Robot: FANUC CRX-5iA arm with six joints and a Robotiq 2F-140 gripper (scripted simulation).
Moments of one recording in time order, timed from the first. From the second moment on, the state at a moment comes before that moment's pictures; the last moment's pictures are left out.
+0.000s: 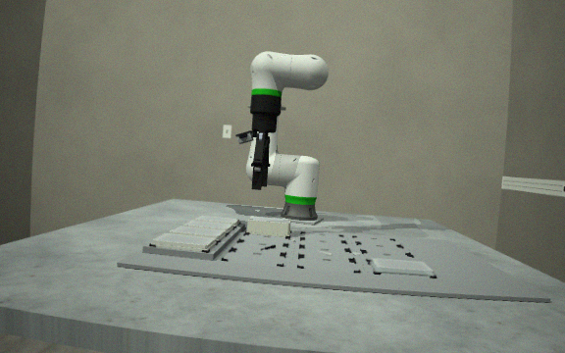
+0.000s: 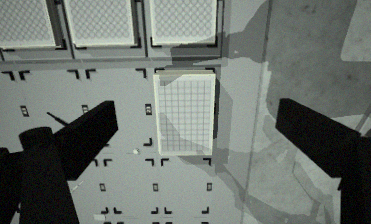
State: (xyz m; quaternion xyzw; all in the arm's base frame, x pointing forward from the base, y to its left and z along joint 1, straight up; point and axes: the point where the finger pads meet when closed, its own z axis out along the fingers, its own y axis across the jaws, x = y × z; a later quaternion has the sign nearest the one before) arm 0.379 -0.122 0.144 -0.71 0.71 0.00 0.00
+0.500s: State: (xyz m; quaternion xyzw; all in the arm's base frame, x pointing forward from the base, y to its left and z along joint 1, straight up) arm 0.379 -0.122 0.144 -0.71 0.71 0.00 0.00
